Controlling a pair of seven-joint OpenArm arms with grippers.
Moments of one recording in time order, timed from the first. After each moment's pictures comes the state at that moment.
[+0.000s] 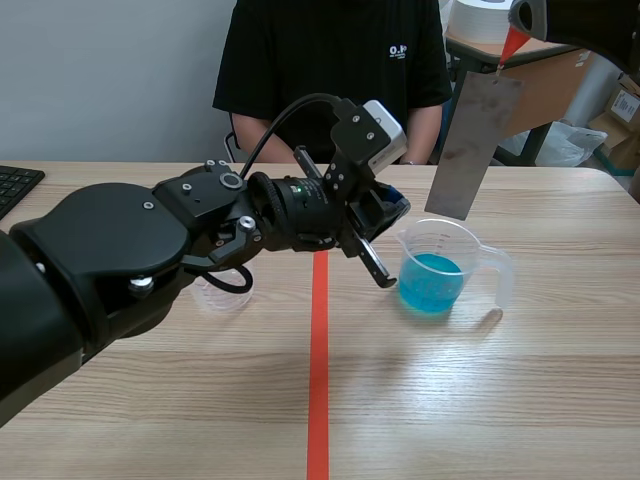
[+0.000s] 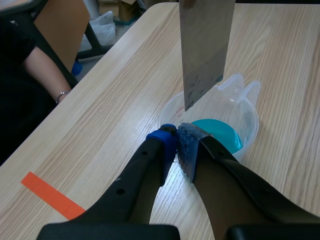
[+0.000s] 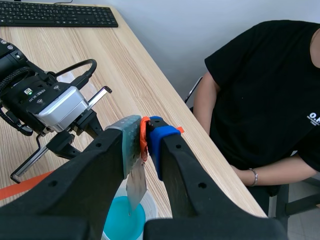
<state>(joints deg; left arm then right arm) -27.0 -8.3 45.3 61.6 -4.9 -21.9 -4.6 17.7 62.4 -17.7 95.6 45.8 45.4 -0.2</state>
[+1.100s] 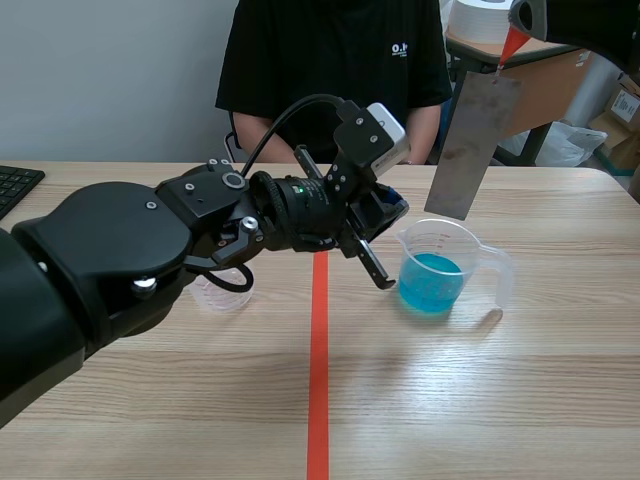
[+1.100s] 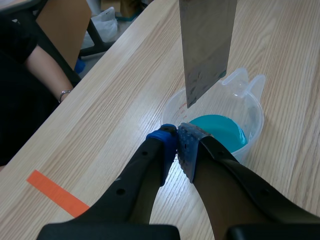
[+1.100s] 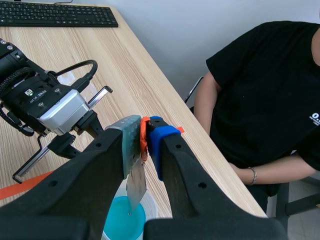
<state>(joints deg) -27.1 -8.1 45.3 61.6 -3.5 -21.5 -3.9 17.7 62.4 -17.7 95.6 45.8 45.4 -0.2</state>
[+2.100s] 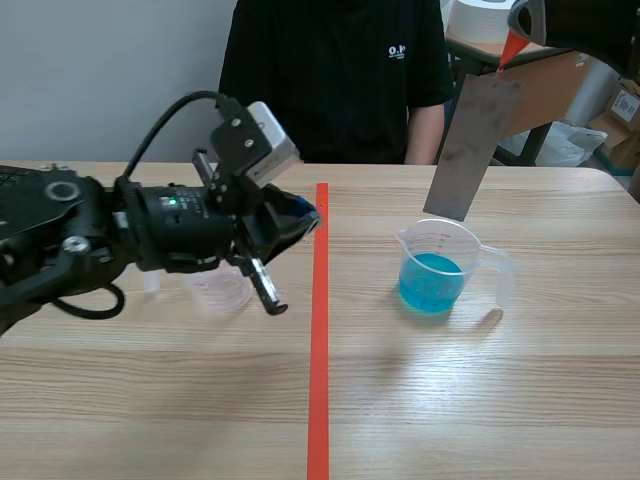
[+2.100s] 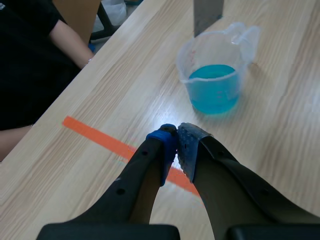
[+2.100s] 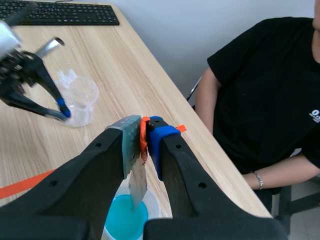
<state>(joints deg) -13.3 -33.6 41.4 90.9 -13.3 -20.3 2.4 16.8 62.3 -17.7 95.6 45.7 45.4 -0.2</state>
